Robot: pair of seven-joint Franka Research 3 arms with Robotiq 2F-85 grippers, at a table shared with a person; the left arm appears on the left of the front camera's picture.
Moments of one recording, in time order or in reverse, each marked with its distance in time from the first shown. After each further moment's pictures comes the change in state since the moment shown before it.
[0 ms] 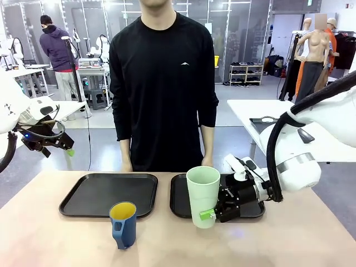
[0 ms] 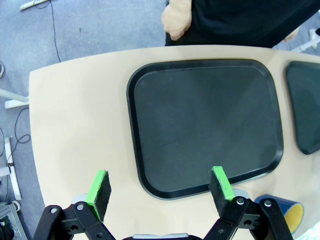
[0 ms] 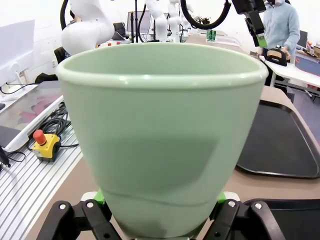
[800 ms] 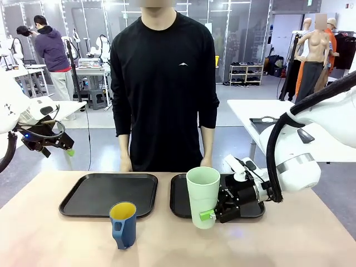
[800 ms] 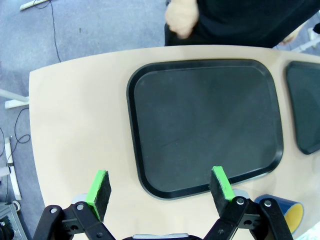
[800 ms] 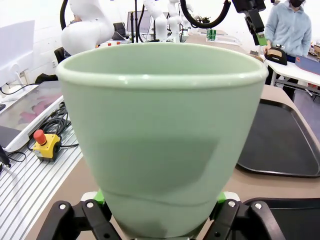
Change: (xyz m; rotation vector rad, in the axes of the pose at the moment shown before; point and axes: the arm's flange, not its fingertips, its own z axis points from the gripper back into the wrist) left arm 0.000 0.000 0.000 0.000 0.000 0.000; right arm -0.001 0.000 -0.001 0.003 0.000 0.000
